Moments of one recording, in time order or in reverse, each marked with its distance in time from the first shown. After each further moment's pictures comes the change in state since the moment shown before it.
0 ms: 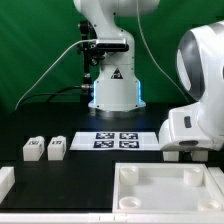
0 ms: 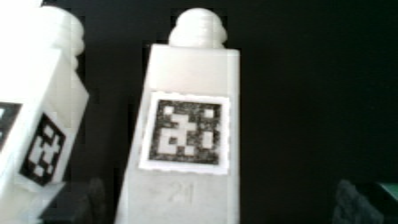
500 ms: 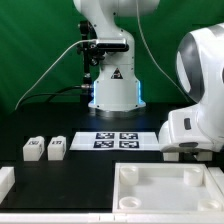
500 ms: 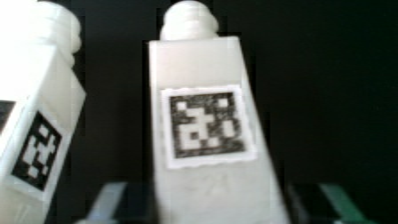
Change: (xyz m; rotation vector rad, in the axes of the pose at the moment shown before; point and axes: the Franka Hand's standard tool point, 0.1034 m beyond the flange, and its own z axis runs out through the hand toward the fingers) arm 0.000 0.000 0.000 0.000 0.000 0.000
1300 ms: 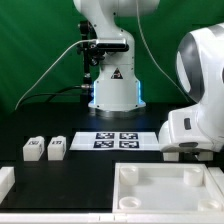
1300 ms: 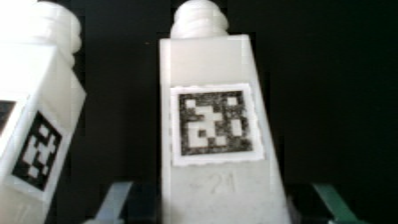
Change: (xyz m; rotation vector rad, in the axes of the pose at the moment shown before) arm 0.001 0.002 -0.004 0.000 0.007 -0.013
